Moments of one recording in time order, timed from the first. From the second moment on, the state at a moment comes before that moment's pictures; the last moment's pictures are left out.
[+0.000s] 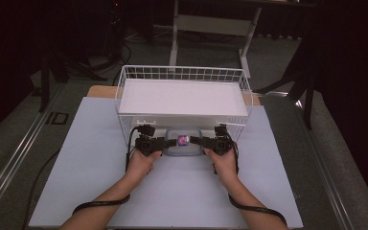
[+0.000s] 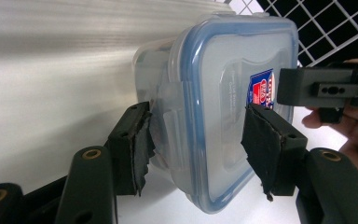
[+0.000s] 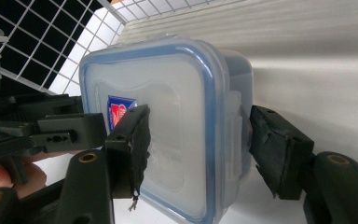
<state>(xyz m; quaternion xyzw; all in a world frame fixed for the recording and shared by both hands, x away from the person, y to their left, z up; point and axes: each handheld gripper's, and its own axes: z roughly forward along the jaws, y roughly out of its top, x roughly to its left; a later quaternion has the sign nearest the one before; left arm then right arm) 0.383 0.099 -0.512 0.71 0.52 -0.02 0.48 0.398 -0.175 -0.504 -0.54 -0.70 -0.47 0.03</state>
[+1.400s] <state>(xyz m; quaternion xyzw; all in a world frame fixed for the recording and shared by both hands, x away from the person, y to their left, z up) 0.400 0.096 -0.515 0.73 0.49 0.03 0.48 0.412 -0.172 -0.509 -0.54 -0.69 -0.48 -0.01</state>
